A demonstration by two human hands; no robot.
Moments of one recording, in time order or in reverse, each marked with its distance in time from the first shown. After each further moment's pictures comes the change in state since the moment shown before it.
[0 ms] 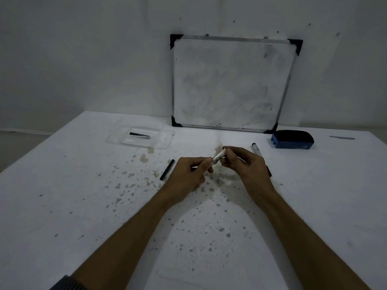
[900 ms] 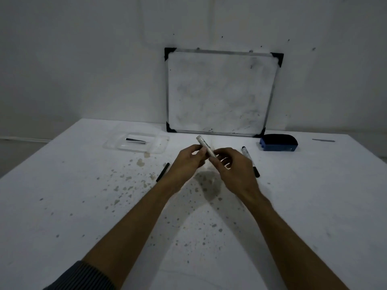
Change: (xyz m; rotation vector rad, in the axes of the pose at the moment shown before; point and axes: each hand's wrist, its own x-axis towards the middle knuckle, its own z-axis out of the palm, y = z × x) left_hand 0.026 0.028 0.011 -0.047 0.034 -0.075; right_hand -0.009 -0.020 0.013 -0.675 0.087 -0.188
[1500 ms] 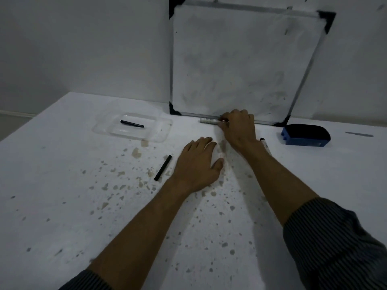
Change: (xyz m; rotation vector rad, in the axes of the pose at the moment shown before) left_hand 0.045 -0.069 0.005 1.014 0.023 0.306; right_hand 0.162 0.085 0.072 -0.608 -0.056 -0.153
